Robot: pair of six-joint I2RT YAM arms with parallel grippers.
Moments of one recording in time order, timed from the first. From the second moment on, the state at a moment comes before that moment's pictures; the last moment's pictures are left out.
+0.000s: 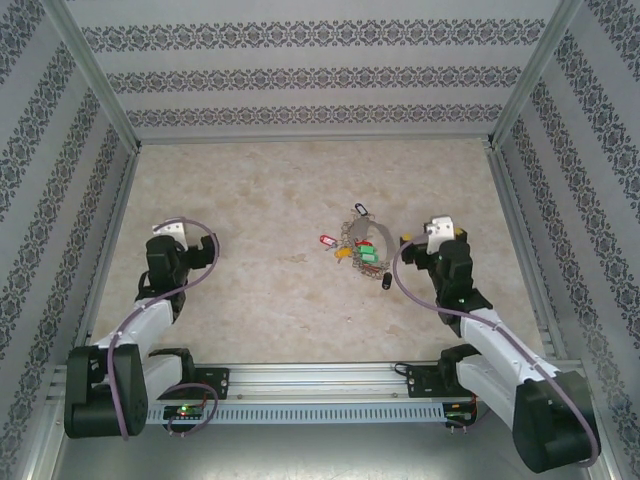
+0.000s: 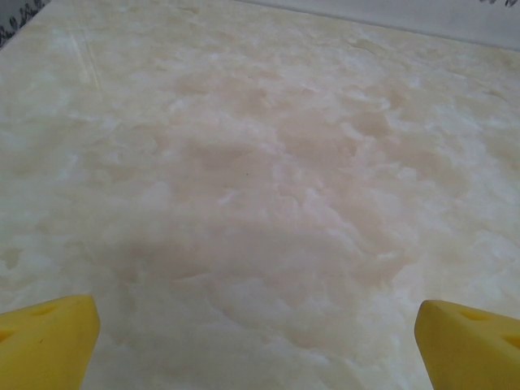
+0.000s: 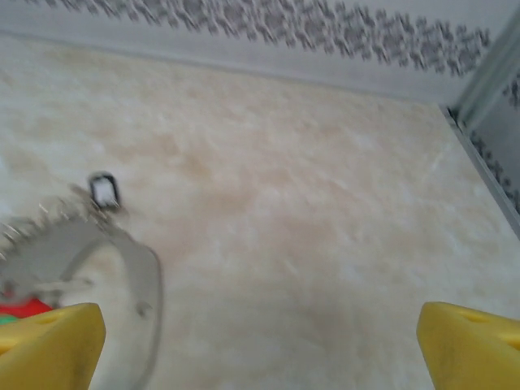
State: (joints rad) left arm 0.10 1.10 0.30 0.33 0.03 -0.11; right arm 0.18 0.91 0.25 0.30 0.17 -0.06
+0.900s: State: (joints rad) left arm 0.00 1.57 0.40 0.74 -0.08 -0.03; right arm 0.04 1.52 0.35 0.84 0.15 0.03
